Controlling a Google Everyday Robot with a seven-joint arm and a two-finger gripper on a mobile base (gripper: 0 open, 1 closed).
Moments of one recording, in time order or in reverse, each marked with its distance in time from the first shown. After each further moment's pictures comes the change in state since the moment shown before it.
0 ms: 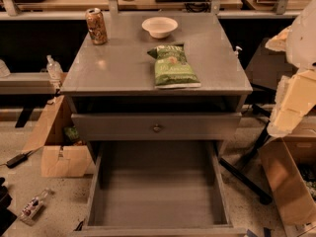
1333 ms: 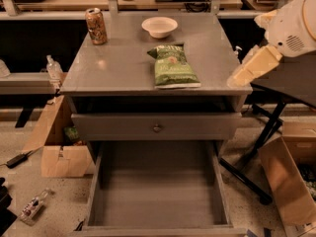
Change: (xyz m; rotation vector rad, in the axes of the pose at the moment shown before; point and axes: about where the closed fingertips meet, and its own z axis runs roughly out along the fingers) arm -0.034 -0.116 0.044 0.199 -0.409 0.176
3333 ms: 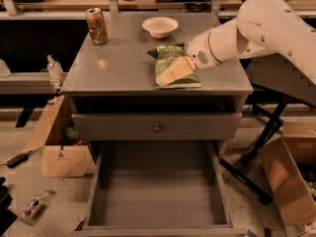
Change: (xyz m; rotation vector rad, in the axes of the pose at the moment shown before) arm -0.074 0.020 0.179 -0.150 -0.189 0.222
